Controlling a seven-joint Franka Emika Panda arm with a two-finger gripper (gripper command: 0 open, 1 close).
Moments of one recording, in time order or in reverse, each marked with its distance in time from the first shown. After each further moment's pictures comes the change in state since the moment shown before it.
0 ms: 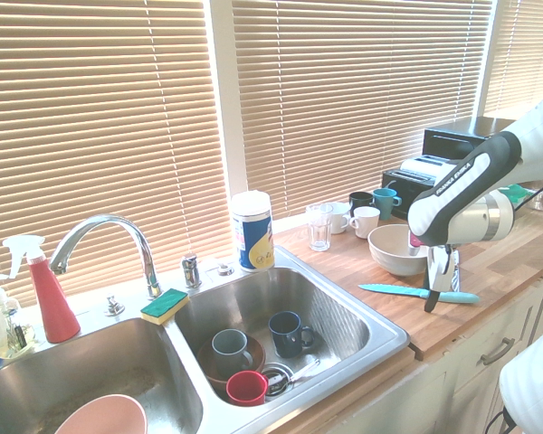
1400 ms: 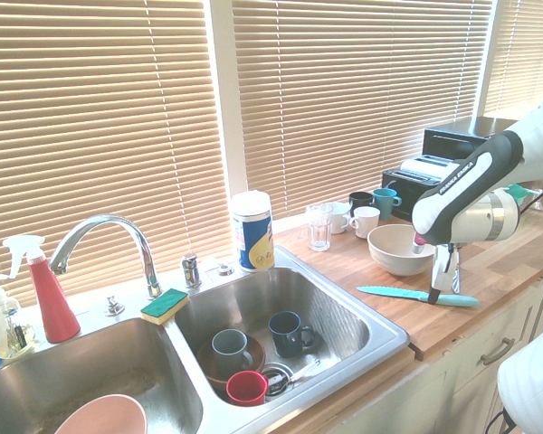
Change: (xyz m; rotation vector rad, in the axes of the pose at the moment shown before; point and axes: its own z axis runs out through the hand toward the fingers) arm -0.006 0.016 -0.001 -0.006 0.002 0.090
